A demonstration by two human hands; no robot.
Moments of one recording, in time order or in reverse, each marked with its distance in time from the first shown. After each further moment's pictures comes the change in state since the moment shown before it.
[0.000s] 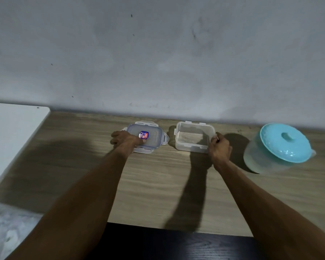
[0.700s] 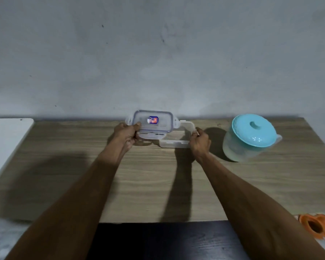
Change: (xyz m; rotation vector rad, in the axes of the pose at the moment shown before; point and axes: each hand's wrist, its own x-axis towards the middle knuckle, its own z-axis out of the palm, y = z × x) left_hand -0.084 0.049 0.003 -0.823 -0.436 0.104; right_hand -0.009 -0.005 -0.010 0.142 -0.076 0.085
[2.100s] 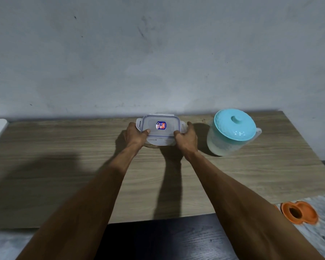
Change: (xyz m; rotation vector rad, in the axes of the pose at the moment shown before) left_hand -0.038 -0.048 0.060 0.913 0.131 0.237; right_hand -0.003 0.001 -0.015 0.051 -0.060 -0.013
